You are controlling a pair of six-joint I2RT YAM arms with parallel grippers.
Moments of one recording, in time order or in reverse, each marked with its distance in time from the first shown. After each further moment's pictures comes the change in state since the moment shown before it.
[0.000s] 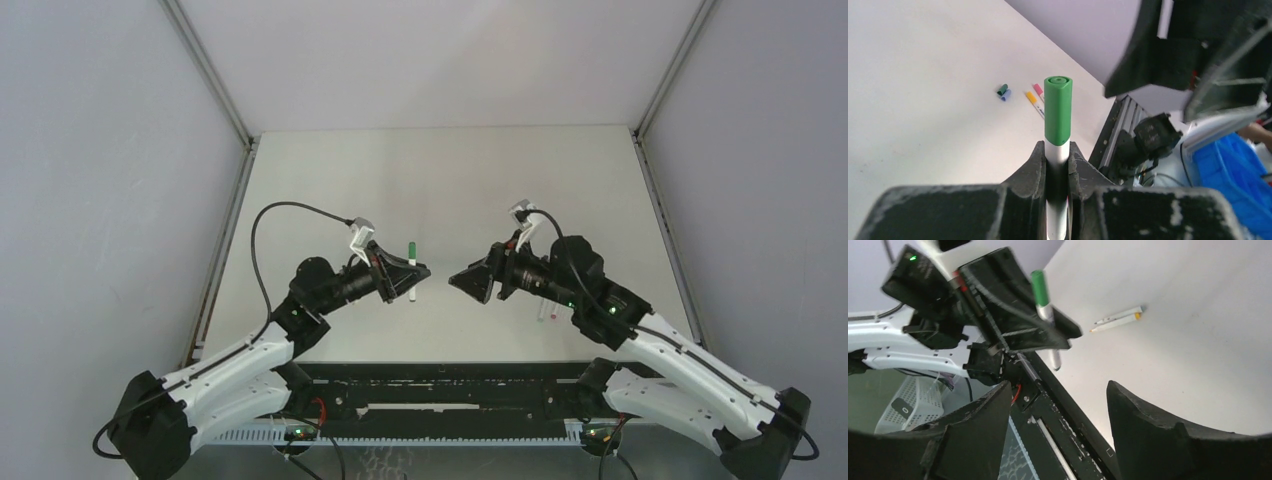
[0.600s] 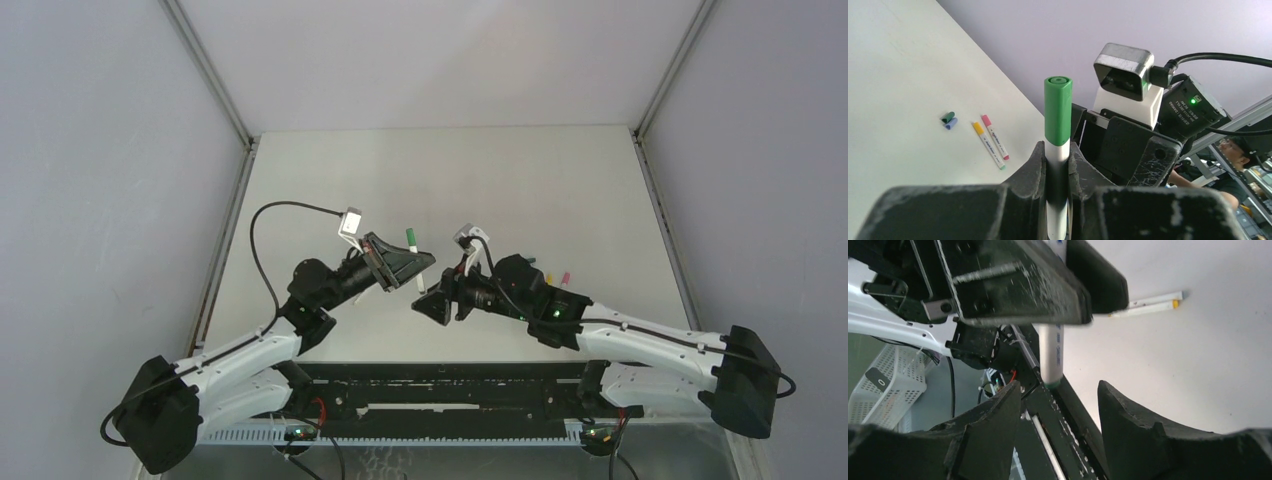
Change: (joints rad) left arm 0.000 0.098 -0.018 0.300 -0.058 -0.387; right arm 0.248 0.196 -0.116 0.307 0.117 -0.034
